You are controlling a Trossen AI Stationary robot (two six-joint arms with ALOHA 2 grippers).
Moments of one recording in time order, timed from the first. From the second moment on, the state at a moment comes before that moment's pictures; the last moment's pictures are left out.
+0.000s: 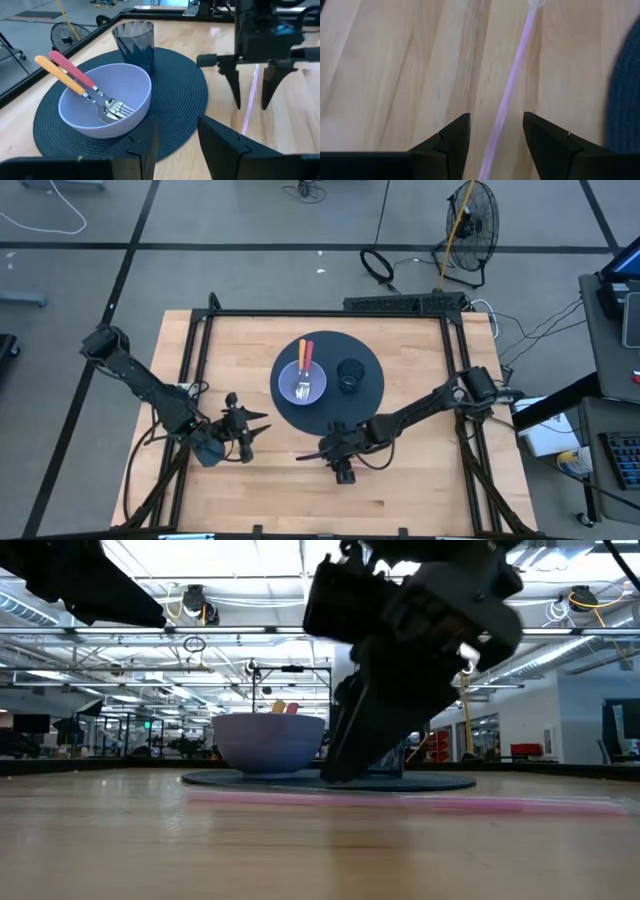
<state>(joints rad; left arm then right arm) -0.72 1.15 0.58 -0.15 -0.93 -0.58 0.33 1.97 1.20 -0.13 -0.02 0.23</state>
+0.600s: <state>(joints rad) -0.72 1.15 0.58 -0.15 -0.96 -0.58 0.34 2.00 1.21 -0.30 0.04 0.28</state>
